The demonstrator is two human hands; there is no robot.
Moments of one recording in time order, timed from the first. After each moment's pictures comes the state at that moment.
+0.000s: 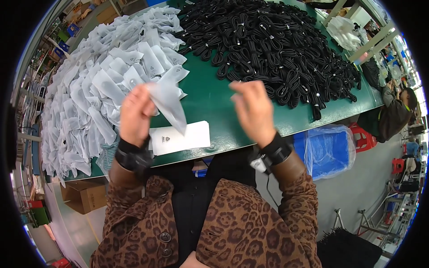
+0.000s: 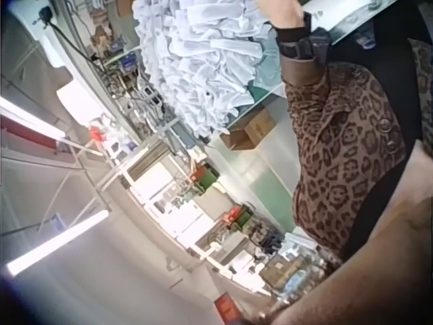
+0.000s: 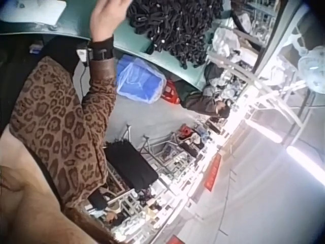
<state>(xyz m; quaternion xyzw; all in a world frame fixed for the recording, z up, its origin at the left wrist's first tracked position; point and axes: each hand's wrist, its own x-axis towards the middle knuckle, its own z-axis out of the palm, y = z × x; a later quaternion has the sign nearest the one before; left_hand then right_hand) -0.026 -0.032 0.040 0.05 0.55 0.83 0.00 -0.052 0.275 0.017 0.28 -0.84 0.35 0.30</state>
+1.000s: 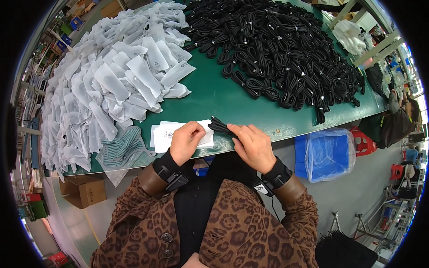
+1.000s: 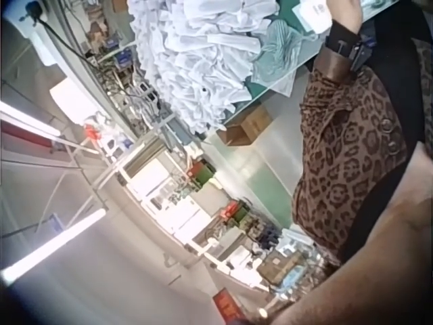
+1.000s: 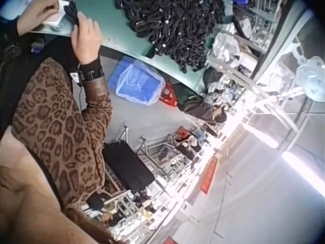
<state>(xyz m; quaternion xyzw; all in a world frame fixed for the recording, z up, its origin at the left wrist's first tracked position) 0.021 0.045 -0.048 0.10 0.86 0.49 -0.05 0.013 0.284 -0.007 0.34 -0.87 0.32 0.15</state>
